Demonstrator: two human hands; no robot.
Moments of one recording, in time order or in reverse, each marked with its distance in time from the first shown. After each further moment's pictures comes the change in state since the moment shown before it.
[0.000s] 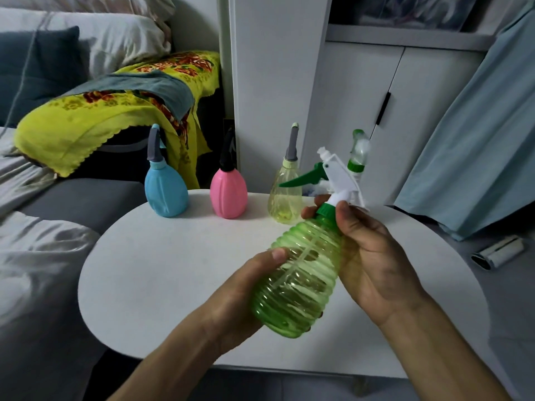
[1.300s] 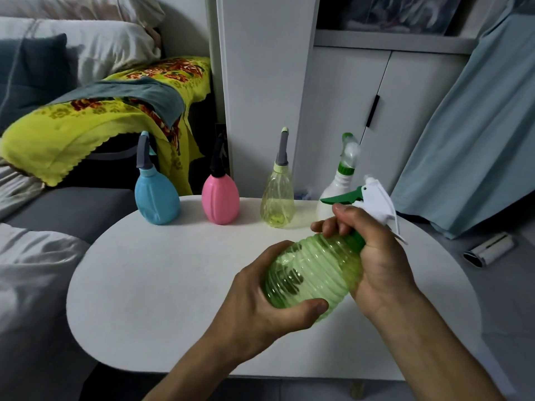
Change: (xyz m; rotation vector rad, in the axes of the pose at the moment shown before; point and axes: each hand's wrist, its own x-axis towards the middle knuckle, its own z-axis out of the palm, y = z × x) left_hand 0.005 -0.015 0.013 0.837 0.282 0.469; right_hand 0.004 -0.004 -0.010 -0.082 0.229 -0.090
